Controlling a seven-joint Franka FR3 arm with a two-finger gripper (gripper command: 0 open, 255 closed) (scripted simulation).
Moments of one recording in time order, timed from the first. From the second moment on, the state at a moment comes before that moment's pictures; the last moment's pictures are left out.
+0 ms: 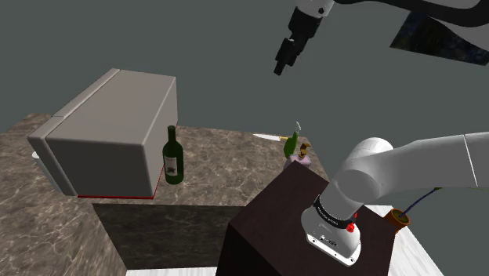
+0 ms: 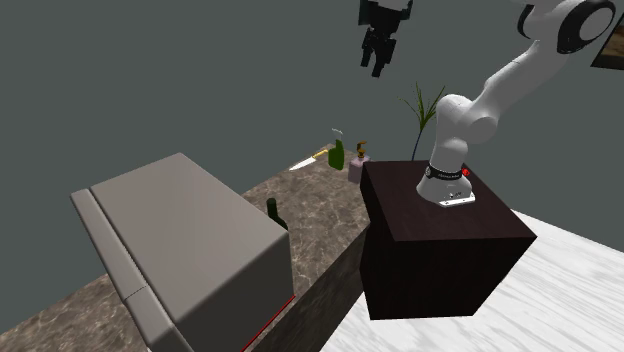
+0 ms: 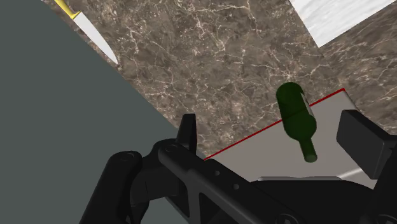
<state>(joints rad) -0.02 -0.79 0.04 -2.27 -0.04 1.67 -0.15</state>
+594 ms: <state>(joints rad) 0.00 -0.62 0.10 -2.31 -0.02 1.85 -0.09</state>
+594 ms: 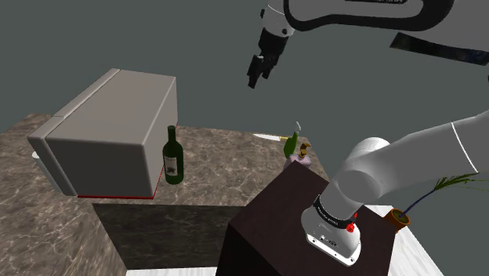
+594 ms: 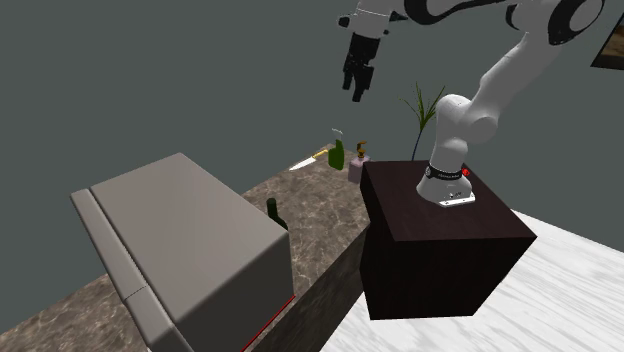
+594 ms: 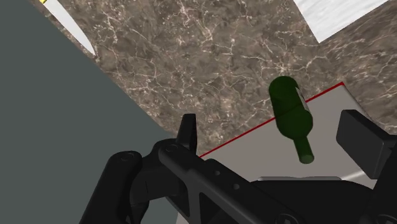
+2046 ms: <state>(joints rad) 0.04 0.13 0.25 -2.04 -0.12 2.28 0.16</state>
